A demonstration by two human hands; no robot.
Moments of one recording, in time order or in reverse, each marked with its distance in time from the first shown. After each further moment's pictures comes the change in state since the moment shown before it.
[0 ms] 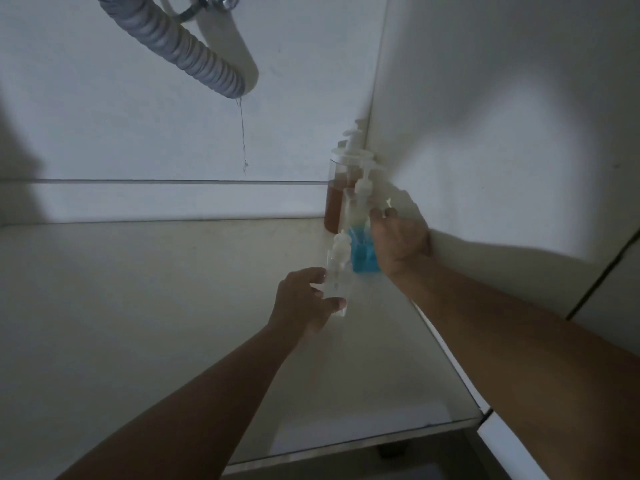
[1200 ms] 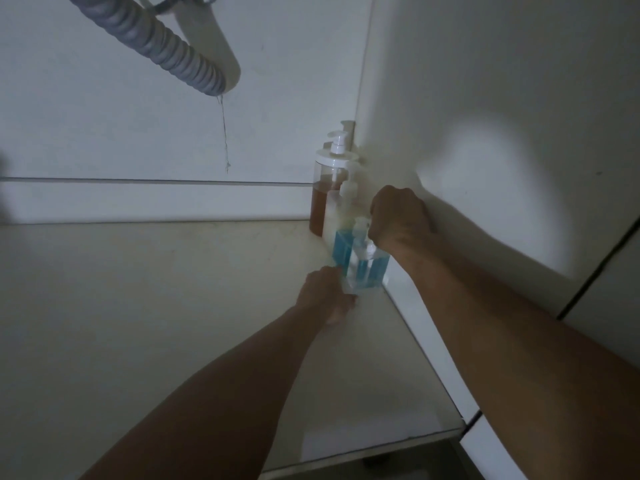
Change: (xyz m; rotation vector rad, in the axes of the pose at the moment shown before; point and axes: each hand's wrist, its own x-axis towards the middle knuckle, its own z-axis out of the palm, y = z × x) left_hand 0.040 0.026 0.054 0.443 -0.160 0.121; right_hand 0.013 0.023 -0.055 0.421 -0.177 0.167
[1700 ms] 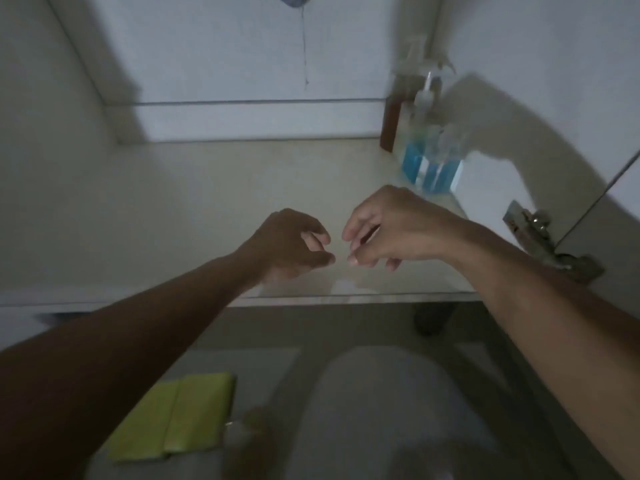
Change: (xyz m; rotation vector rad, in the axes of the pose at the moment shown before) left_hand -0.198 -0.072 -0.115 -0.027 -0.053 -0.031; right_hand -0.176 -0.054 -0.026 0.526 -0.707 -0.367
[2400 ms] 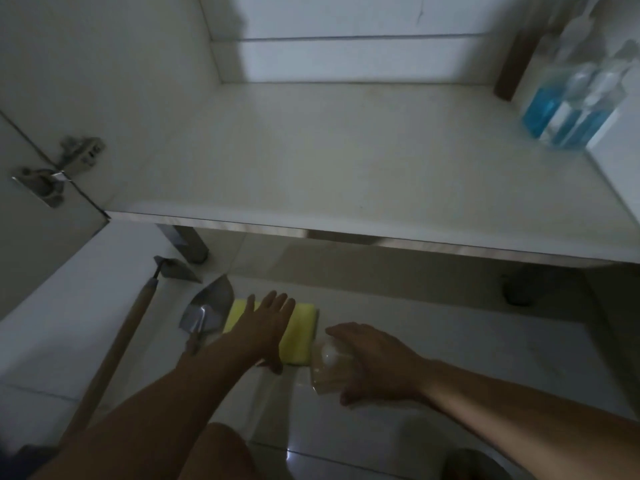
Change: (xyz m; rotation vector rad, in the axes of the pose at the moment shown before) left_hand -0.163 -0.204 0.074 0.776 -0.530 -0.335; right_hand -0.027 0.017 0.272 -0.190 -0.412 -0.310
